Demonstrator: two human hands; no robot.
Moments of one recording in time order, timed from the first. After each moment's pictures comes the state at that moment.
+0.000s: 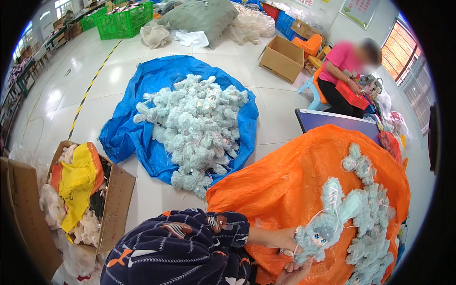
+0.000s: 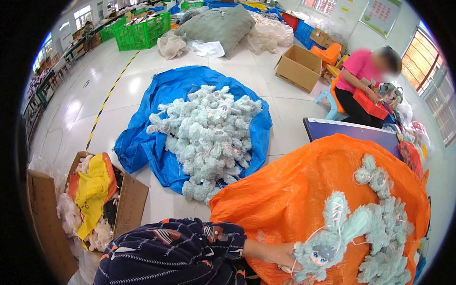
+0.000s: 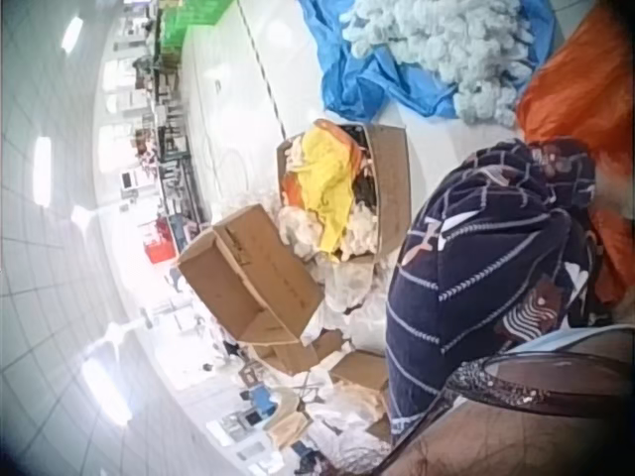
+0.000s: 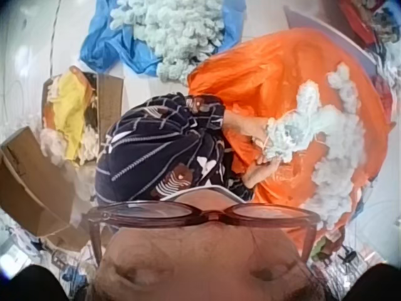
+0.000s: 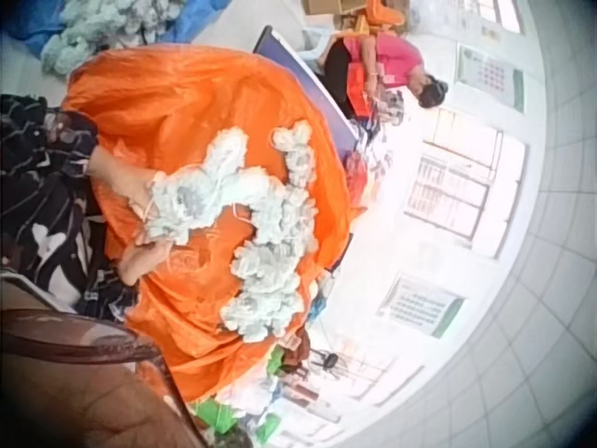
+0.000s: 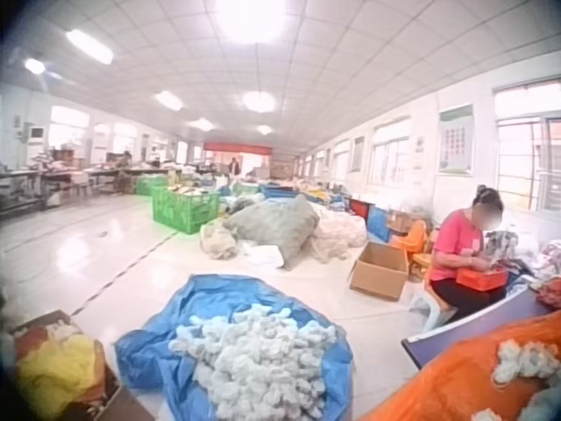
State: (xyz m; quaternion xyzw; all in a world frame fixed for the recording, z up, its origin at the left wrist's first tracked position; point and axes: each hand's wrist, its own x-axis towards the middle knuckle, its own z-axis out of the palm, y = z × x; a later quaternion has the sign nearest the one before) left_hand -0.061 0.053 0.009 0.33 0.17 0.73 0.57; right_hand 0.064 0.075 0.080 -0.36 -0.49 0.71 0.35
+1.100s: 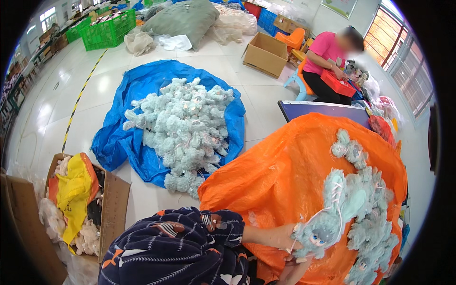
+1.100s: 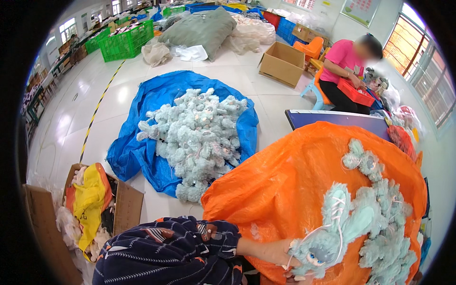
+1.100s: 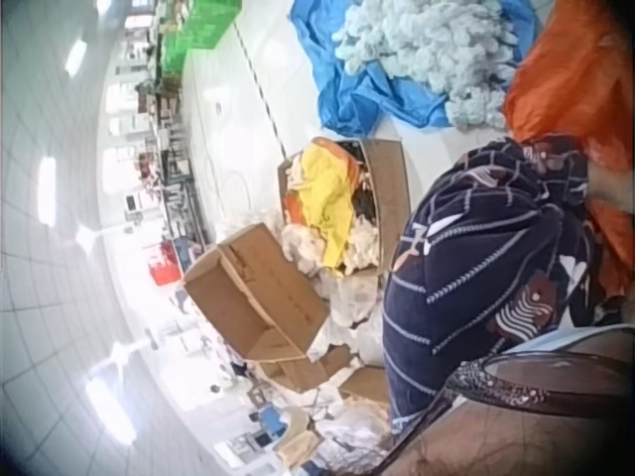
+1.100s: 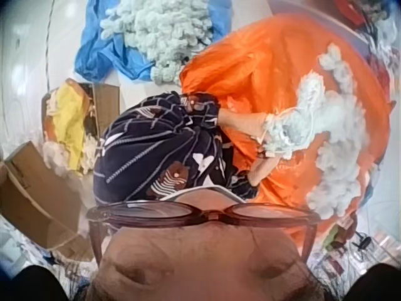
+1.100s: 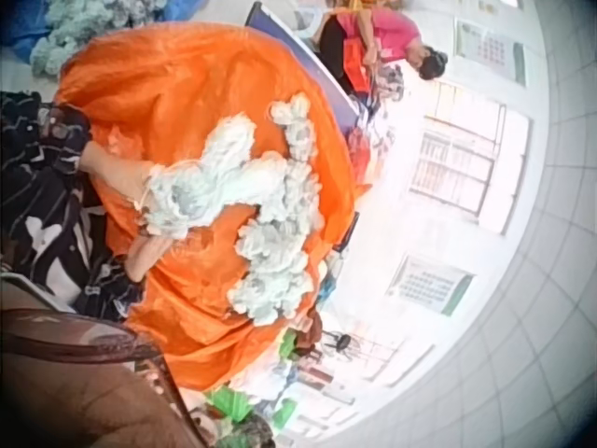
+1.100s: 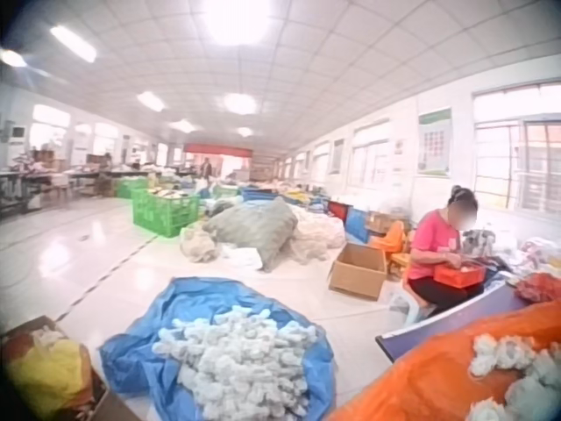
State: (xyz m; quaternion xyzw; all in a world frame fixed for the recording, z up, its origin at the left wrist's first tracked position) left_hand -0.044 0.048 0.040 0.37 0.25 0.74 0.51; right_hand 0.082 0.092 0.071 -0.38 -0.52 0.68 0.35
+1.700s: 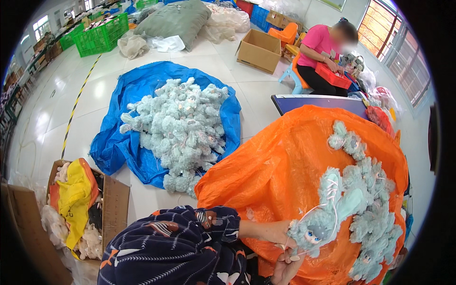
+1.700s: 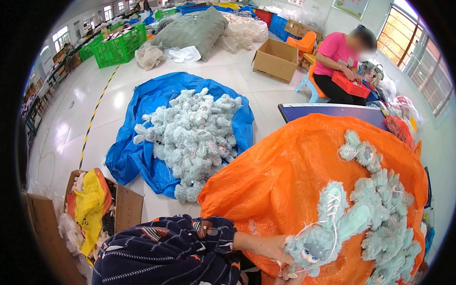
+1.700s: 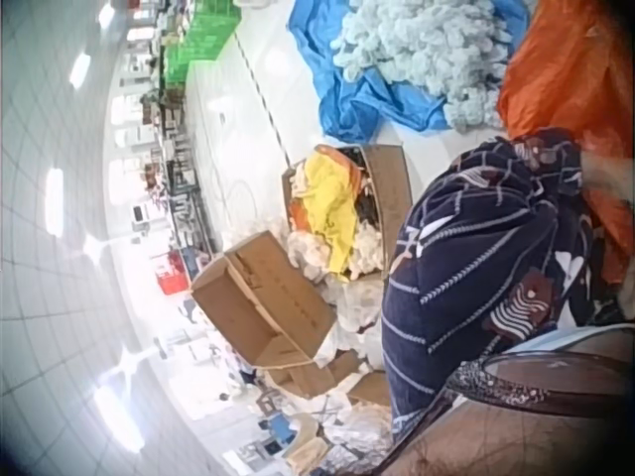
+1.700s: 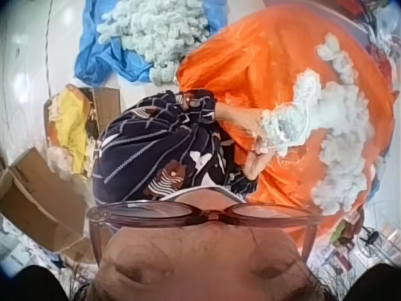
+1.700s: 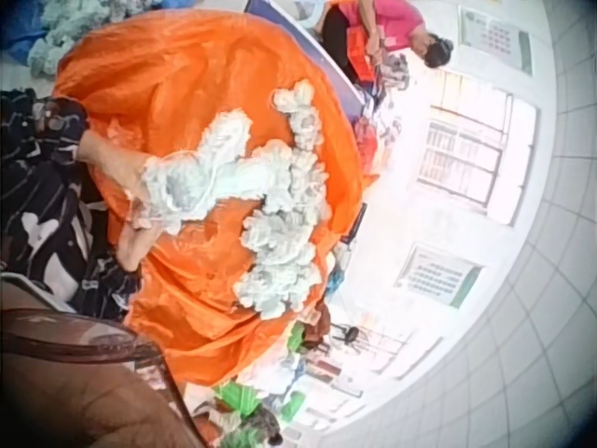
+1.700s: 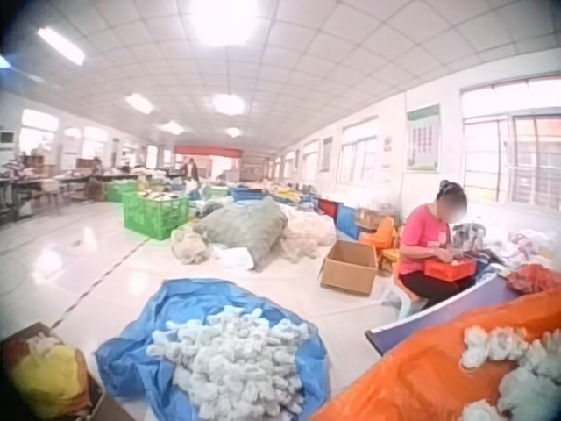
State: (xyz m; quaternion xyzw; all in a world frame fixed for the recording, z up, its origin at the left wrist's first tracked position) left_hand -0.057 0.038 0.046 0.38 0.24 0.65 0.61; right_hand 0.086 0.080 0.063 -0.38 -0.35 0.79 0.32
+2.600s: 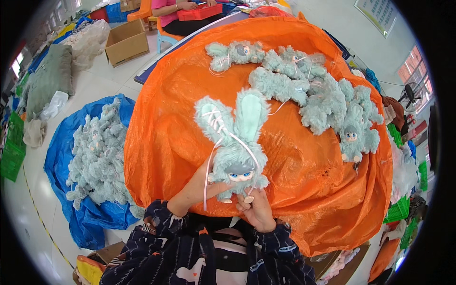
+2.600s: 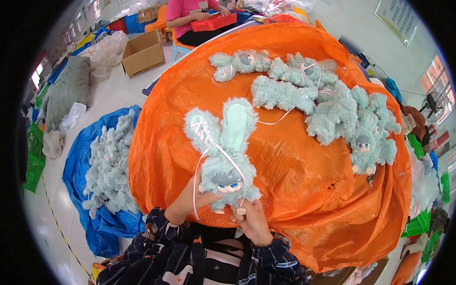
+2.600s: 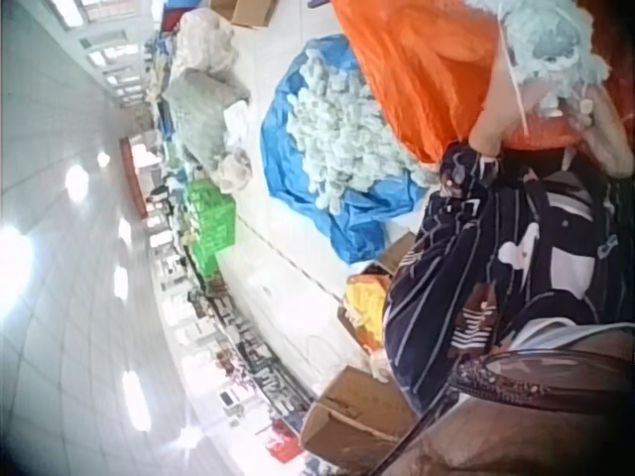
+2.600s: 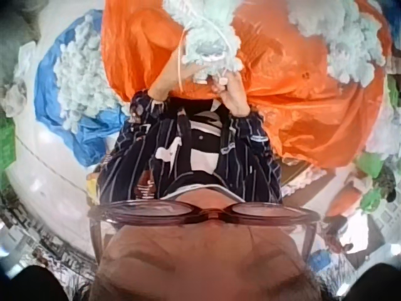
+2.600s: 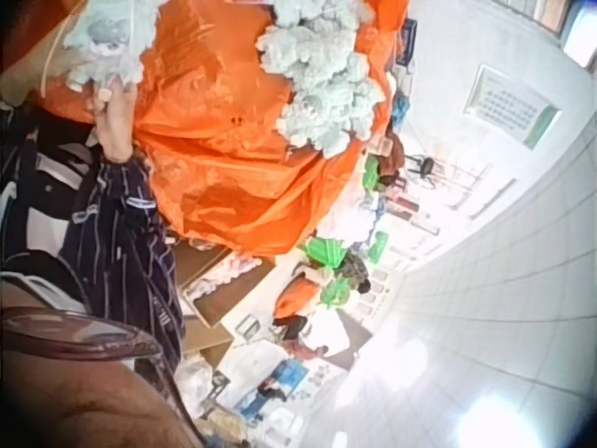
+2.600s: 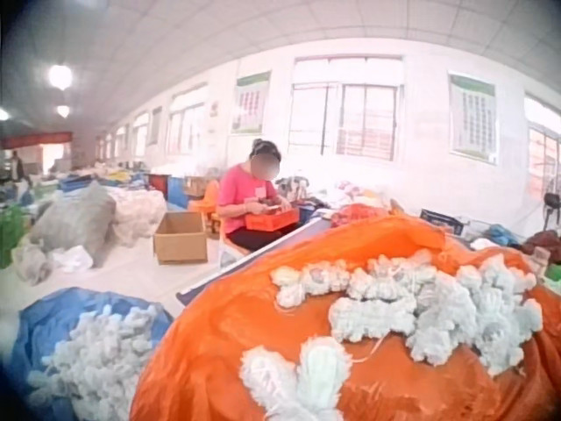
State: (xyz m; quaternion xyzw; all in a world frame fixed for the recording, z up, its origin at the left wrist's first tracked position) left_hand -0.084 0.040 0.053 0.42 0.42 0.66 0.46; right_hand 0.083 0.093 0.043 -0.29 -0.29 0.88 0.25
